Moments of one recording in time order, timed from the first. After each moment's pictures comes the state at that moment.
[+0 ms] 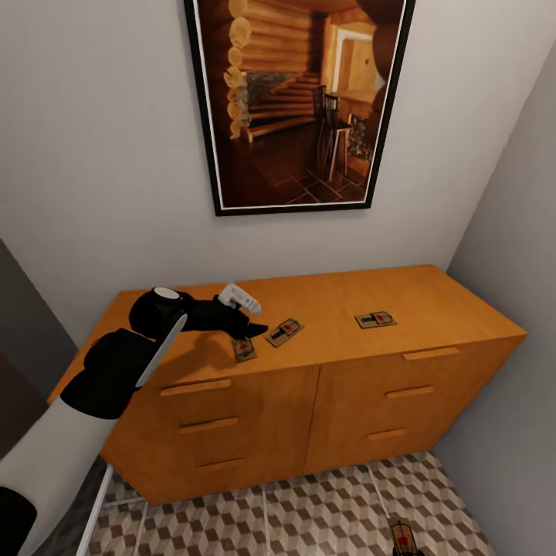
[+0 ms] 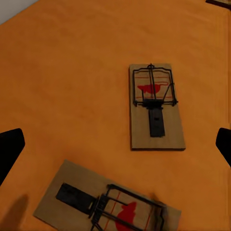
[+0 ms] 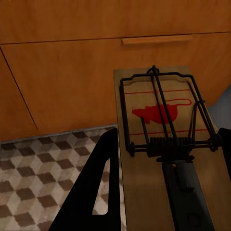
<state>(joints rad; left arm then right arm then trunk) -0.95 0.17 -0.47 -1.48 0.08 1.01 -0.56 -0.25 0.01 -0.30 -0.02 0.38 -1.04 -0.19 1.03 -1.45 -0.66</state>
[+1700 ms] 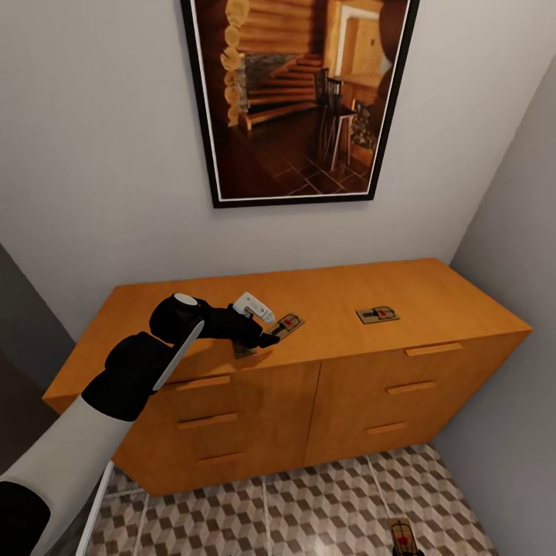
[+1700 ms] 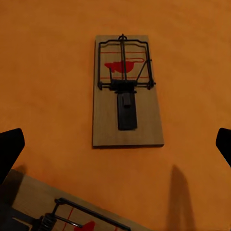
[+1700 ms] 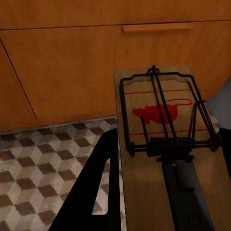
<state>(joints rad) -0.95 0.12 -0.51 -1.42 0.08 1.01 -0.56 -0.25 0.01 -0.30 -0.02 0.38 -1.04 -0.19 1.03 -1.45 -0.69</state>
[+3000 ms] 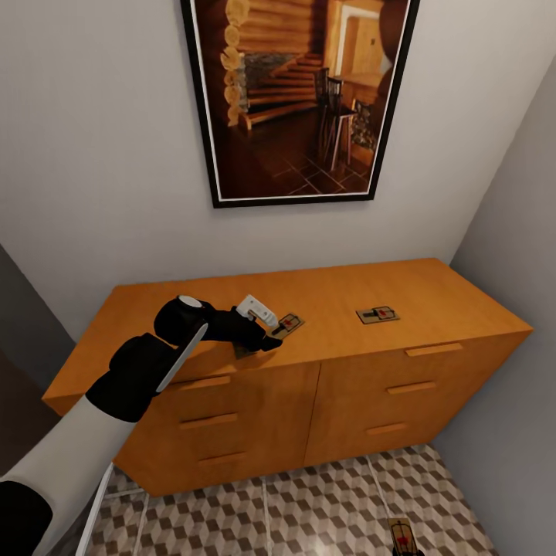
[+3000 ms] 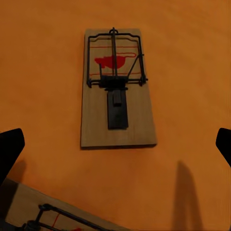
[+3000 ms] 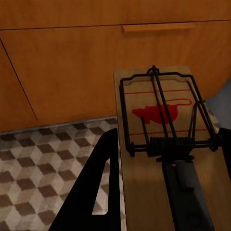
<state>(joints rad) -0.95 0.12 -0.53 -1.40 0.08 1.01 -0.56 -0.25 0.01 -0.30 -0.02 0.38 -1.04 -0.19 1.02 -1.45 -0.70</state>
